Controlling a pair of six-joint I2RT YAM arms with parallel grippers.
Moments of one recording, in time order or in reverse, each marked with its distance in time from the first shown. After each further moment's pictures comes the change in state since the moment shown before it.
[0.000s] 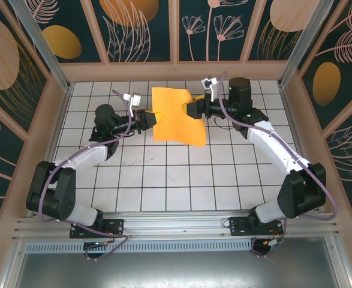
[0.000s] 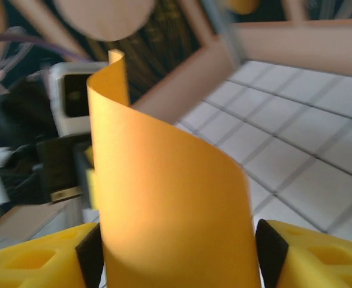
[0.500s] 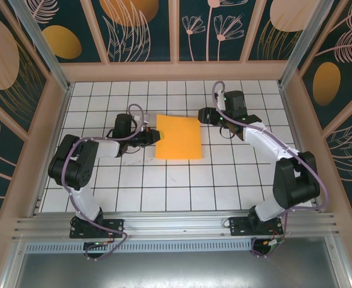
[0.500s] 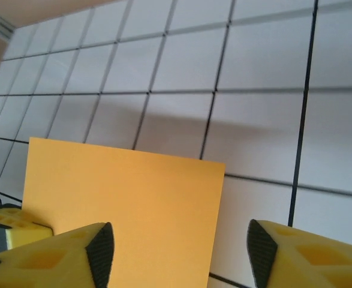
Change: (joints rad) left arm -0.006 0.356 0.003 -0.309 -0.150 0.023; right arm -0.032 0.112 -0.134 -0.111 0.504 0.095
